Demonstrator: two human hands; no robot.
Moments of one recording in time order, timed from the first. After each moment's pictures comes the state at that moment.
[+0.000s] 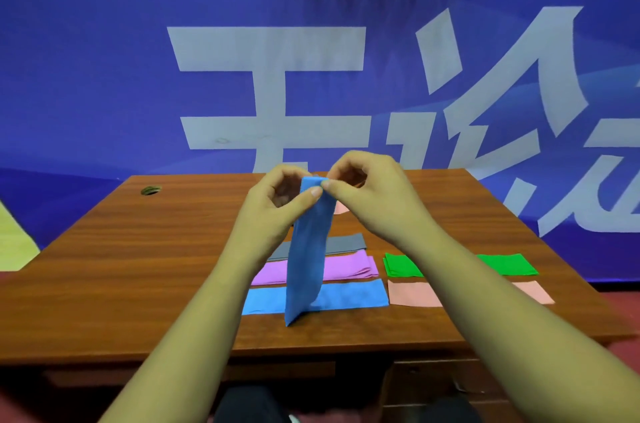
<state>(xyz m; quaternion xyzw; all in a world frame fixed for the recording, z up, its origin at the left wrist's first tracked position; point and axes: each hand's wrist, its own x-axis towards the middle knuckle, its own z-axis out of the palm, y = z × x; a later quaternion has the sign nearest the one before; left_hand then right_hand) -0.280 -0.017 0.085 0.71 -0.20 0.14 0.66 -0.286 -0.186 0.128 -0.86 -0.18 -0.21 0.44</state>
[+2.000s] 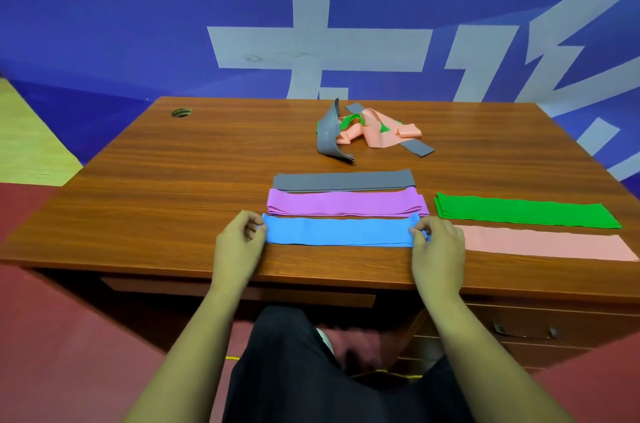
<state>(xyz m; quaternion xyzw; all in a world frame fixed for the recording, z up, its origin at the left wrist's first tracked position) -0.283 0.105 -0.121 0.87 0.11 0.17 0.46 -0.275 -0.201 -0.127 -0.91 0.12 -0.24 0.32</state>
